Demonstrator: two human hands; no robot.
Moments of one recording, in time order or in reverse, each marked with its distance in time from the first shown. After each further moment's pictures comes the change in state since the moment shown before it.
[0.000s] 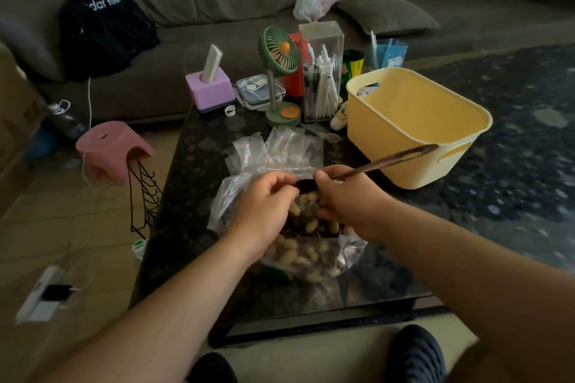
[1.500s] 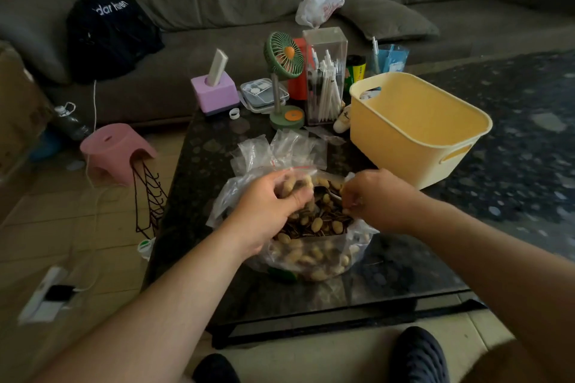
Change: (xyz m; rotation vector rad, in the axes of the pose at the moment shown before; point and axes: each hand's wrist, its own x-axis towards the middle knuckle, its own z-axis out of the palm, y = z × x) left_hand 0.003 -0.003 -0.013 -0.119 -0.173 0.099; right_hand 0.000 -0.007 -0.055 -1.397 -0.147 -0.482
